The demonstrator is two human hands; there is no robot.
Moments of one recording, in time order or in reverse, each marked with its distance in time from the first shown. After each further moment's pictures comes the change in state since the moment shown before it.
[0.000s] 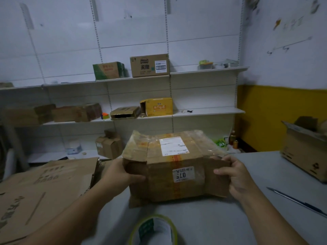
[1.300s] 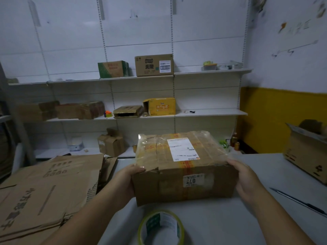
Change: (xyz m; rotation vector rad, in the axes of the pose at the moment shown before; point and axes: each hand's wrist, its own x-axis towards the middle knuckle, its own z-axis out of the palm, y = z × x) left_hand -0.018 -0.006 0.008 -0.667 -0.084 -0.326; right_hand -0.004 0.000 -0.004 -0.149 0.153 0.033
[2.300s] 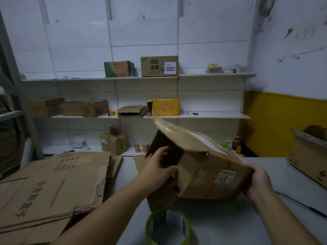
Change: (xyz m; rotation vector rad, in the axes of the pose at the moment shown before) left_hand -0.009 0.004 0.043 0.724 -0.053 0.498; right_hand 0.005 0.000 -0.011 0.266 0.223 0.112
